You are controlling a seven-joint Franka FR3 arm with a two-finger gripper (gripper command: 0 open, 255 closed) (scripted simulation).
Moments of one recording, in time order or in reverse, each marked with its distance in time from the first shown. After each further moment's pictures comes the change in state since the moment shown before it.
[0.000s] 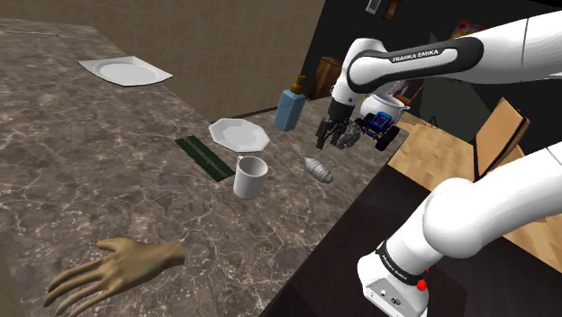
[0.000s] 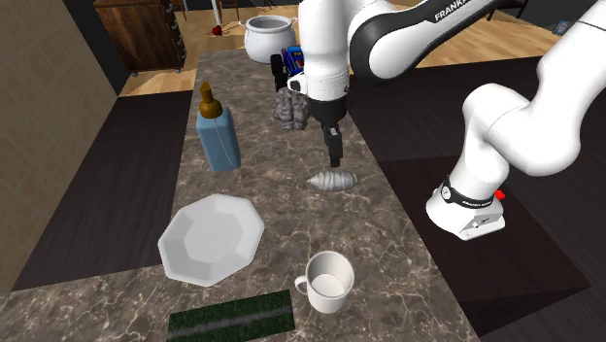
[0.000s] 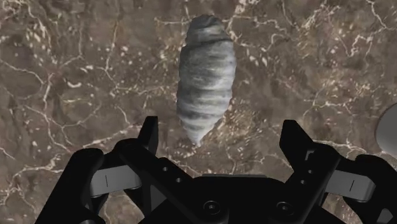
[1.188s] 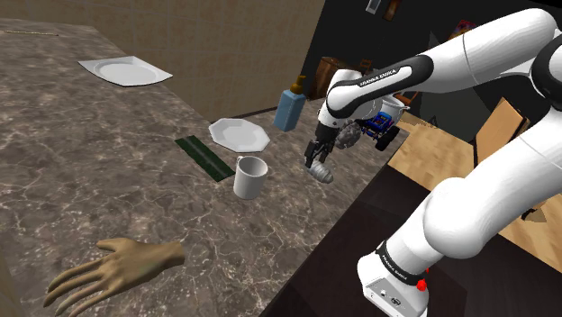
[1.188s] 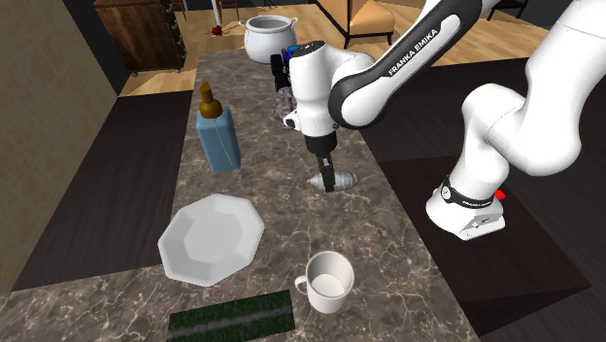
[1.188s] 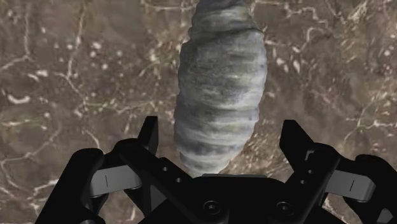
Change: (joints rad) arm 0.022 0.210 -0.037 -0.051 0.083 0.212 -0.095
